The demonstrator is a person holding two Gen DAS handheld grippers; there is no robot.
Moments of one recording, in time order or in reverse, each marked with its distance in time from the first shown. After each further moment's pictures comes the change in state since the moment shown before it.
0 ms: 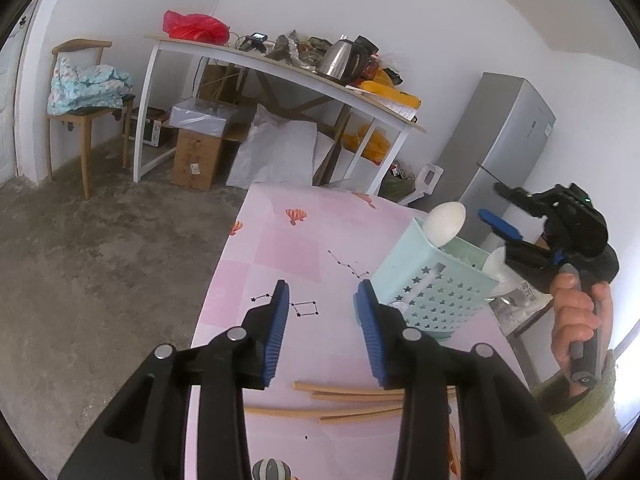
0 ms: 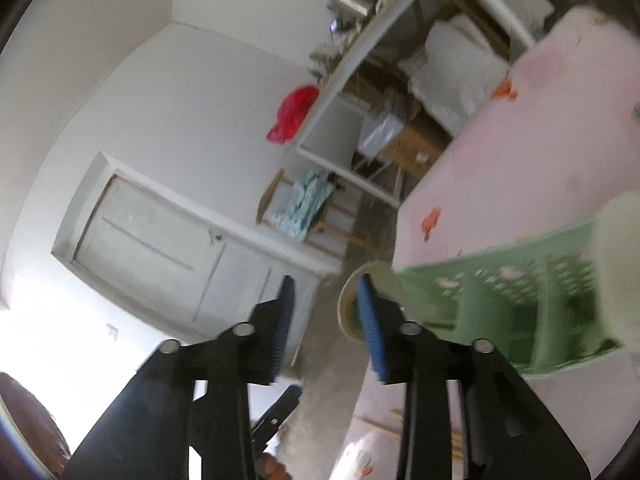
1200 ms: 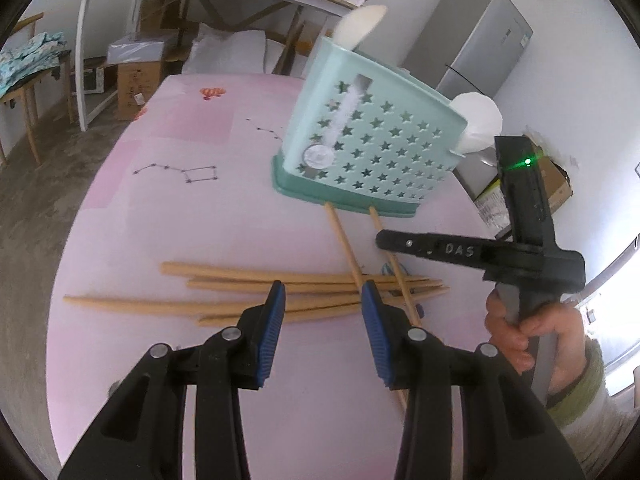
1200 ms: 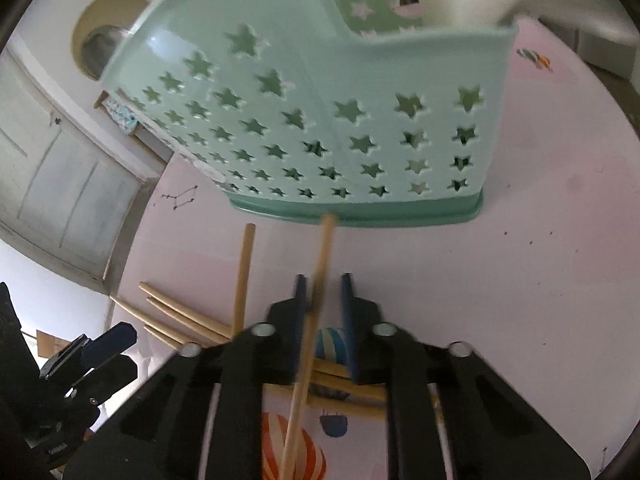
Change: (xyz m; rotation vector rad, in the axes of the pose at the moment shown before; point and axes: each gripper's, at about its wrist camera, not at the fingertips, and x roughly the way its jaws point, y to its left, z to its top) left arm 0.066 -0.071 -0.081 0.116 0.342 -0.103; right arm 0.060 -0.089 -0.110 -0.211 0.290 -0.645
